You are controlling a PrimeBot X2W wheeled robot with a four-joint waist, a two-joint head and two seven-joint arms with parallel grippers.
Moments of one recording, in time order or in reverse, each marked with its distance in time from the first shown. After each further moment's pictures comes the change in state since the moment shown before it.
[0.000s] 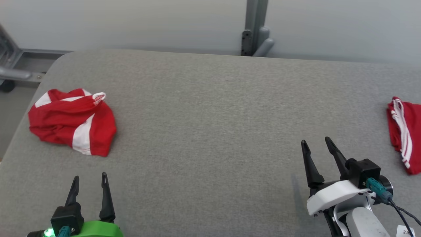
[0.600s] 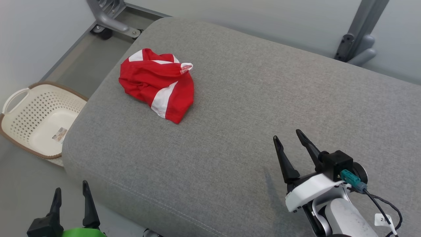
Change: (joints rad) left arm 0.028 0.001 0.083 0.002 -0.095 -0.009 0.000; right arm -0.072 0.010 0.137 0.021 0.000 0.000 0.000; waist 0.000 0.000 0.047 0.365
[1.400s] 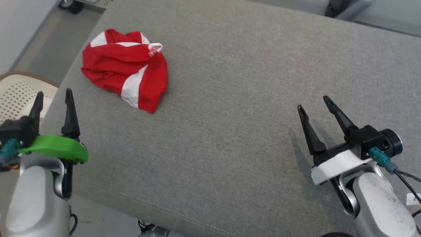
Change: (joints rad) left arm -0.496 0.130 -0.045 0.274 -0.033 -0.119 0.000; right arm -0.071 -0.139 -0.018 -0.098 -0.037 0.000 0.000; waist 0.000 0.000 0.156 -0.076
